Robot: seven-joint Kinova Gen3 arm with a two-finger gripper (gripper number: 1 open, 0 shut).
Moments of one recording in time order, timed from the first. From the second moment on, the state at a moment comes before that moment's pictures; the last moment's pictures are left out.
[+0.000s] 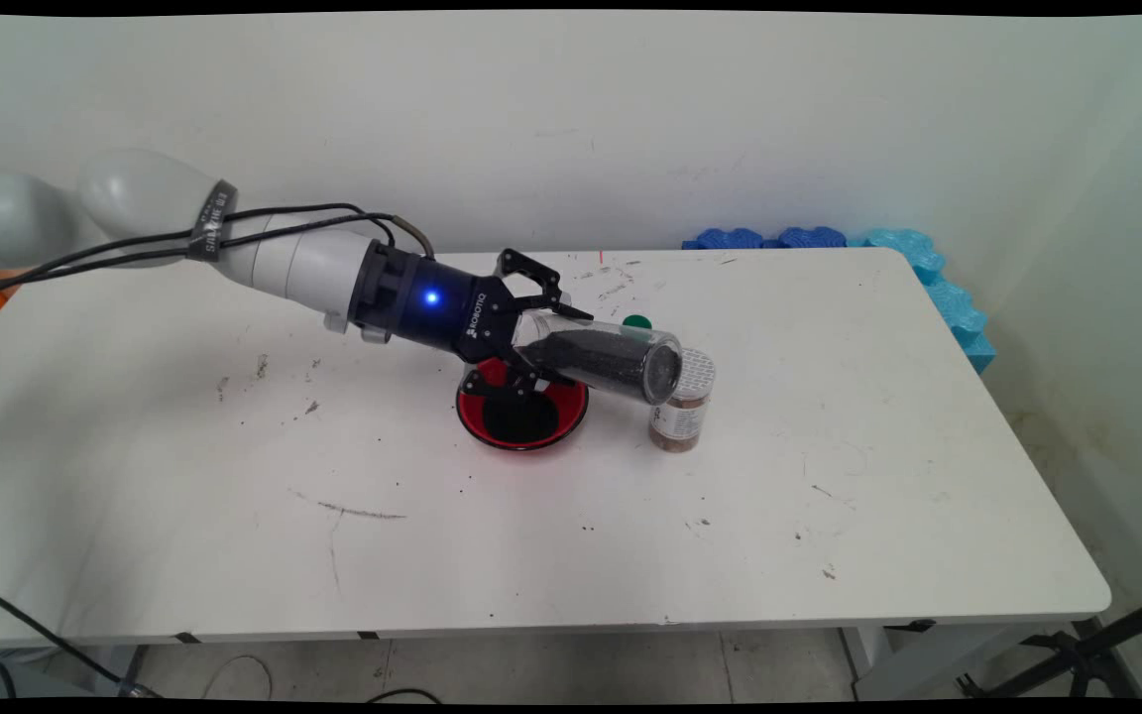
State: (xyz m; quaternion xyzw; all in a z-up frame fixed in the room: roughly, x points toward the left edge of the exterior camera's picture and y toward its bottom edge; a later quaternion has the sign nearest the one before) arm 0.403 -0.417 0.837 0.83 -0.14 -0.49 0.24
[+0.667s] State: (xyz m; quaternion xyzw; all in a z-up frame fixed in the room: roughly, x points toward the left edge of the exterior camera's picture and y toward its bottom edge) arm 0.409 -0.419 0.838 0.81 -0.24 -0.45 0.28
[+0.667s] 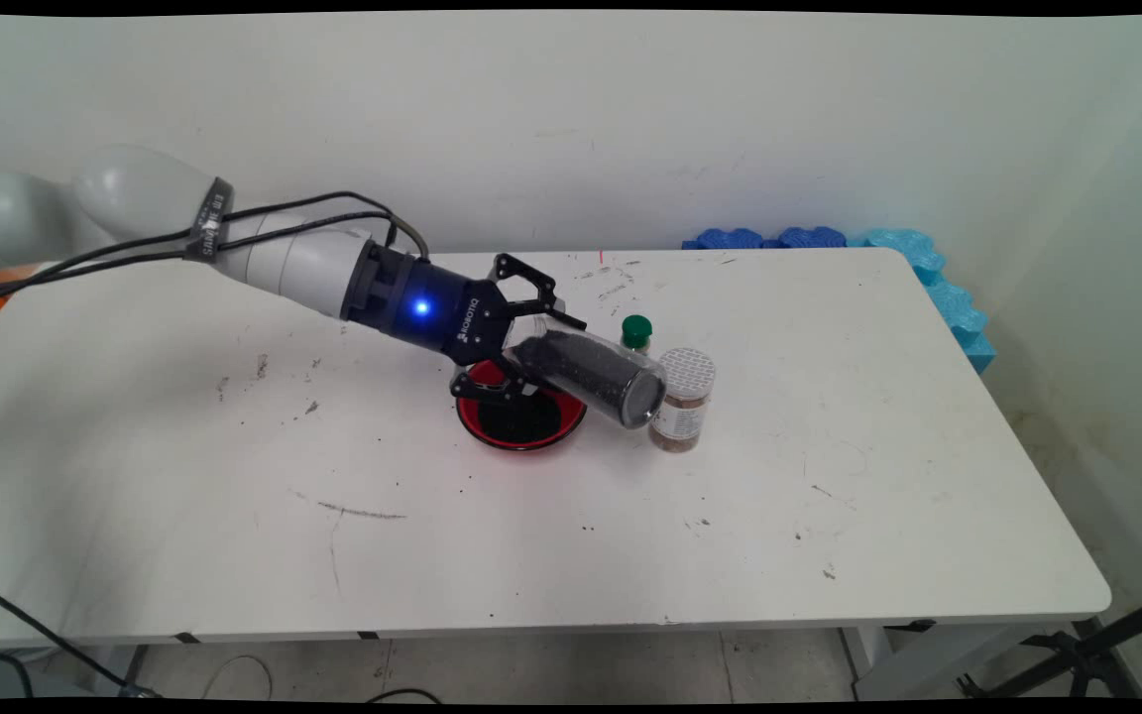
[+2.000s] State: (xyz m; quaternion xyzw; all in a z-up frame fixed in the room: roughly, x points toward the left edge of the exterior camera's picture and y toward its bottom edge) arm 0.408 -0.432 0.881 0.63 -0.60 -0.24 0.43
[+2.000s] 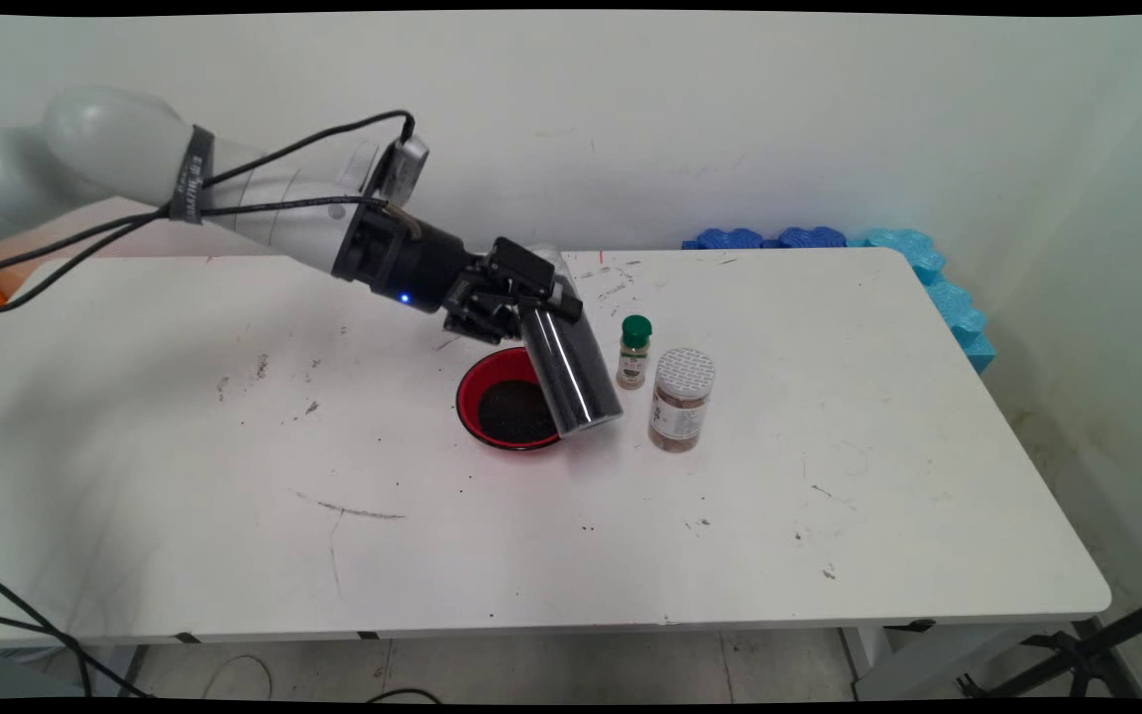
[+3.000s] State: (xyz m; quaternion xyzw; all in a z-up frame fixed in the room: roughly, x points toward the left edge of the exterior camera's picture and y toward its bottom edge) arm 0.385 -0.423 0.936 0.35 -0.79 -0.04 0.50
